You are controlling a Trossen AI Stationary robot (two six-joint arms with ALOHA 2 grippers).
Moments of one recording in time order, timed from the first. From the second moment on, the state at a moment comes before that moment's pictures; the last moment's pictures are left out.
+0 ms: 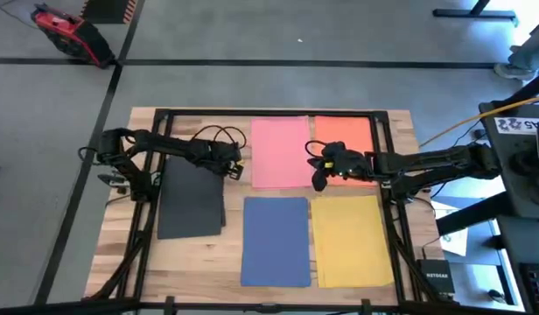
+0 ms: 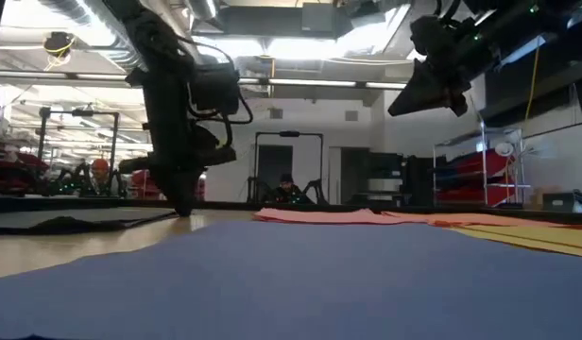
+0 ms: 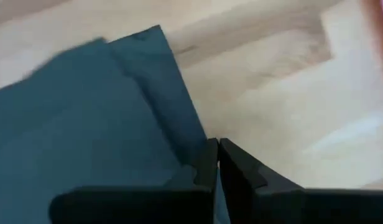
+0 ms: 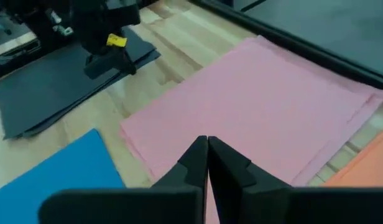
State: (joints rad) left arm 0.33 1.65 0.81 -0.54 -0.22 -0.85; right arm -0.03 1.07 0.61 -0.13 0.39 0.51
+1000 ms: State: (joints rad) left arm 0.08 1.34 0.80 -0.60 -0.07 -0.66; right arm -0.03 1.07 0.61 -0.12 0.39 0.46
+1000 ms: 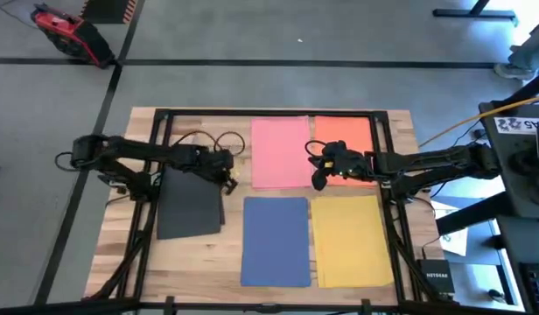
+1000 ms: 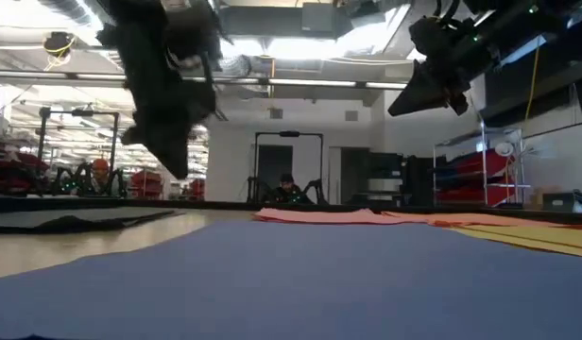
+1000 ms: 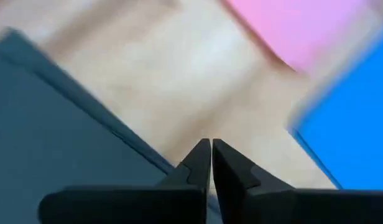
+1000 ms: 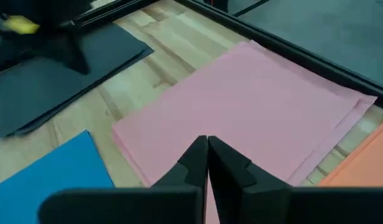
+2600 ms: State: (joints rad) left arm -0.55 1.41 0.59 -0.48 -0.14 -0.91; right arm -0.03 1.07 0.61 -0.11 0.35 0.44
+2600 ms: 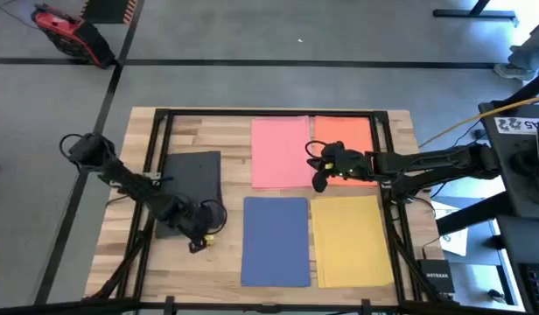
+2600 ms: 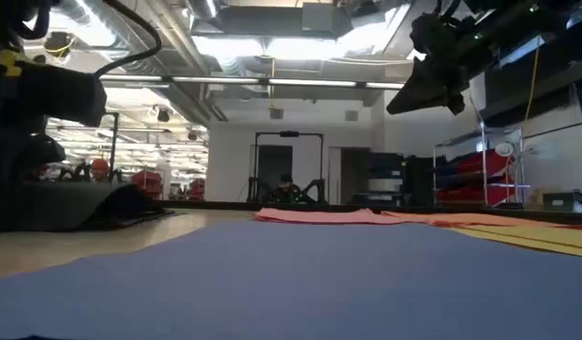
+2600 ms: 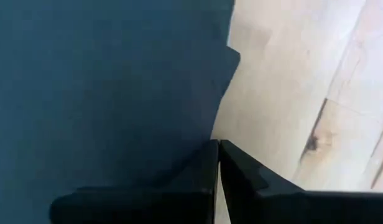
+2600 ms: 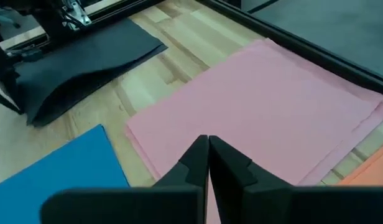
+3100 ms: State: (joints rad) left arm -0.49 1.41 0.75 -0.43 -0.17 -0.78; right arm -0.03 1.07 0.61 -0.11 0.35 0.44
